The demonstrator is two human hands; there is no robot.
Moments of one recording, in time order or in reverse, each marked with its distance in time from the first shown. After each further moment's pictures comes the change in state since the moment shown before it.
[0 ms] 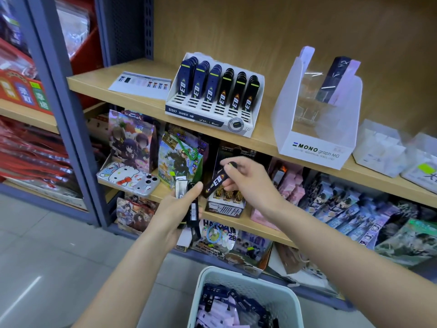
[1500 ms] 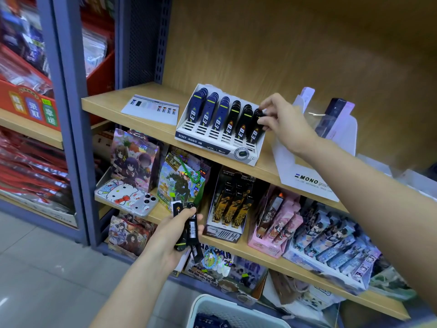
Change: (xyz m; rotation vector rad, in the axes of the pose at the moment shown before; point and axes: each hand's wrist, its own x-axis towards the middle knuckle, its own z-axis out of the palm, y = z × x) left_hand 0.014 0.002 -0.010 -0.269 0.025 -0.140; right_hand 0.100 -0.083 -0.086 -0.603 0.160 -0.412
